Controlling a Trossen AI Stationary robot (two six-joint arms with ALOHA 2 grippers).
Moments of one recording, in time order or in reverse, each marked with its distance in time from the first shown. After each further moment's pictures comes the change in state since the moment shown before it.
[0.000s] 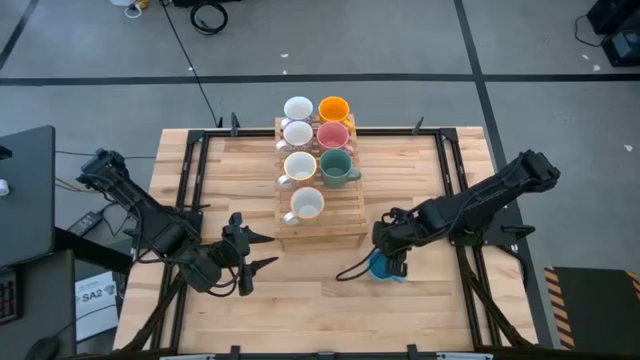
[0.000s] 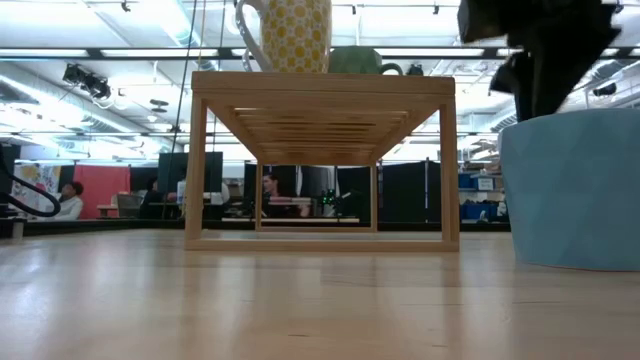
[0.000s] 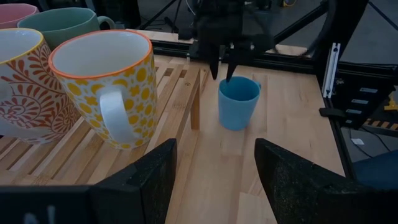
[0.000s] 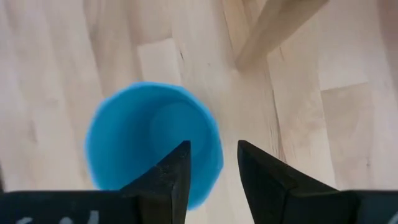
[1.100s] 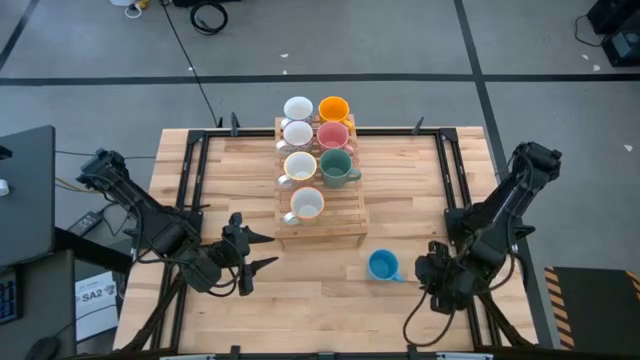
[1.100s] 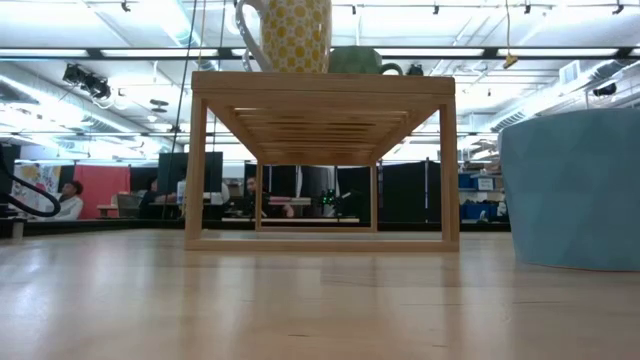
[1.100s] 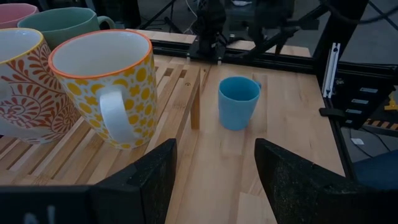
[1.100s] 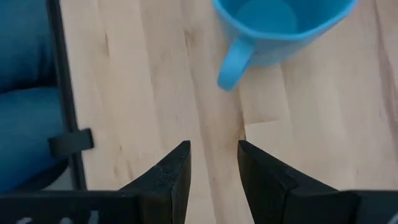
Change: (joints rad) left arm 0.000 0.000 0.000 0.000 0.000 0.000; right arm 0.557 -0.149 -0.157 0.027 0.155 0.536
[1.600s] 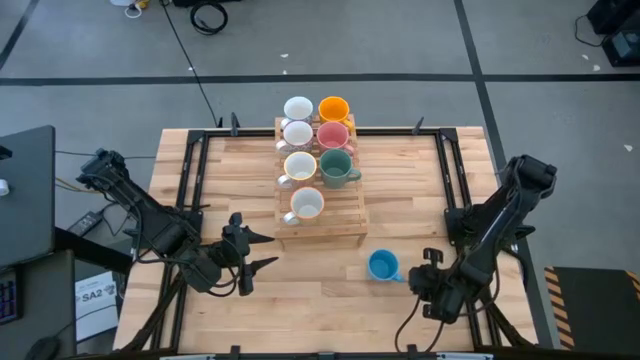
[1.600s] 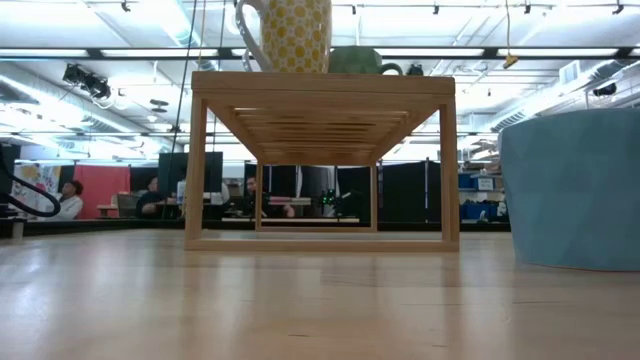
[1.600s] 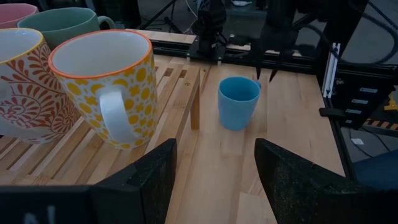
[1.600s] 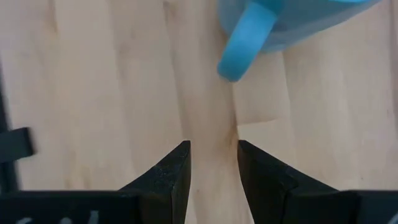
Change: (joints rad) left arm 0.000 0.000 0.000 0.000 0.000 0.000; right arm 0.026 0.189 -0.004 0.039 0.034 0.000
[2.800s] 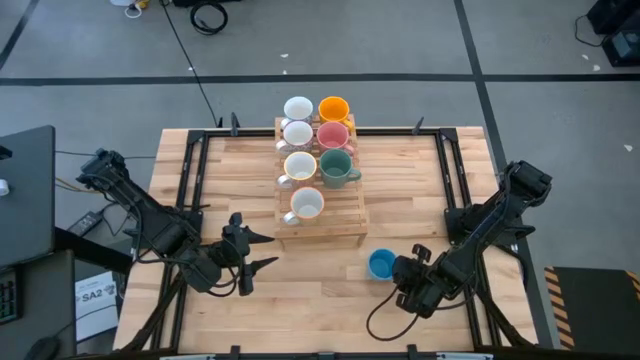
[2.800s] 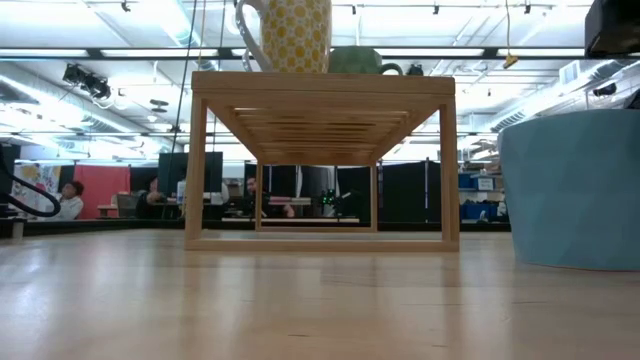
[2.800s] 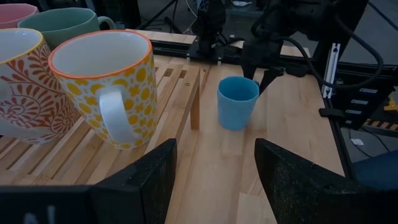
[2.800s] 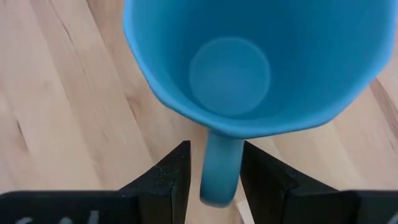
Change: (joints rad) left arm 0.000 0.000 0.000 0.002 0.000 0.000; right arm -0.131 0.094 0.000 0.121 0.128 0.137
